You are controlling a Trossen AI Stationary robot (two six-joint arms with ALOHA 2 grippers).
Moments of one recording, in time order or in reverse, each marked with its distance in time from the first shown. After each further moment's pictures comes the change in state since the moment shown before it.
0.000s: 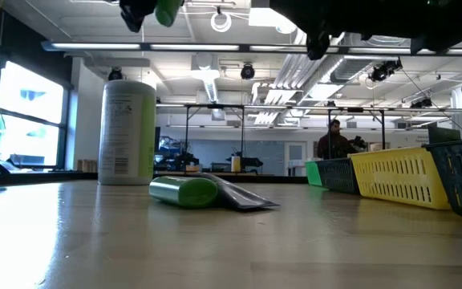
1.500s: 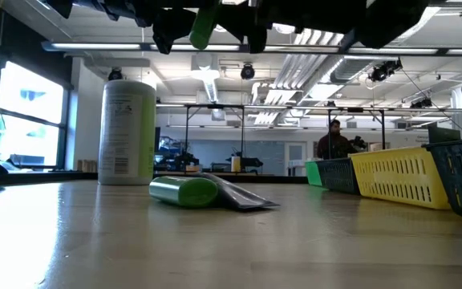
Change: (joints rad) left arm 0.110 0.210 -0.001 0.233 0.168 0.006; right arm -0.010 0.371 0.360 0.045 -0.062 0.014
